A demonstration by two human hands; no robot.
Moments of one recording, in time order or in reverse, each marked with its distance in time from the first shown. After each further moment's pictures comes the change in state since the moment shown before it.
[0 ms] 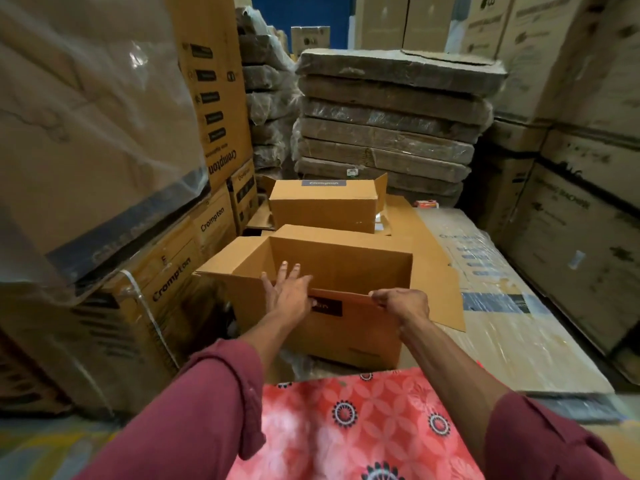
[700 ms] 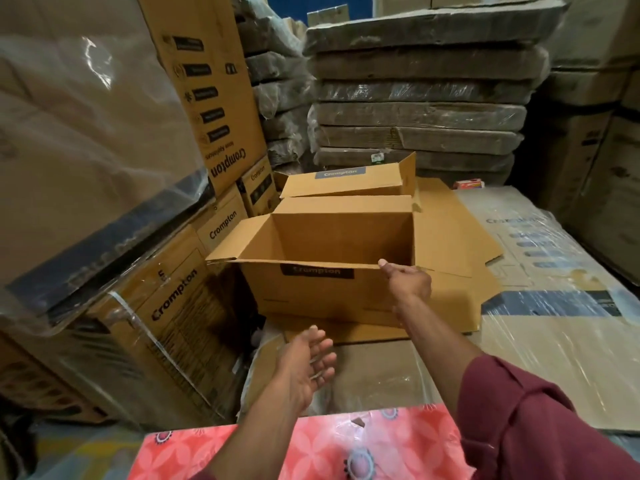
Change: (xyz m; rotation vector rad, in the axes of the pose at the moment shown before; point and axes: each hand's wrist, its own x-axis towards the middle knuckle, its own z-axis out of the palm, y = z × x) left_hand 0.003 0.047 0.091 -1.657 -0.121 -0.868; right_hand 0.180 0.019 0.064 0.233 0.023 -0.012
